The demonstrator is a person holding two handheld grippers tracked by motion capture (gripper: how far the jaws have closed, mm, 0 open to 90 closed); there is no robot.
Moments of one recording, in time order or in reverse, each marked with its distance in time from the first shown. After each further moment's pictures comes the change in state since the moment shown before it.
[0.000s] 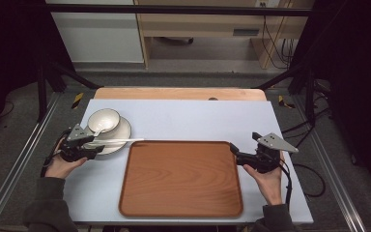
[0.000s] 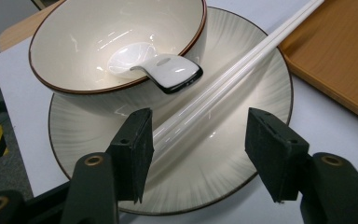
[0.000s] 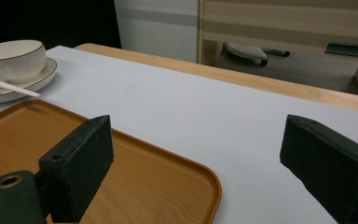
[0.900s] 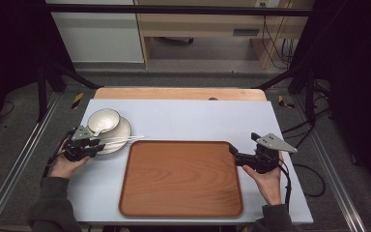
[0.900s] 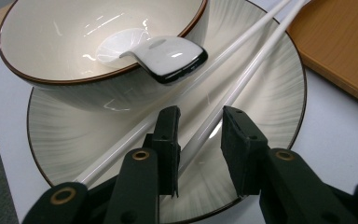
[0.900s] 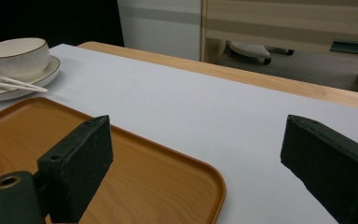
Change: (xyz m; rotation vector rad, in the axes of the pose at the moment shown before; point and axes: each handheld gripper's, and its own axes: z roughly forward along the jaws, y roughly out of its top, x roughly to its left) left arm 0.000 -0.003 0.011 0.019 -0.021 -0.016; right arm 0.001 -0.002 0.002 0.006 0.014 0.002
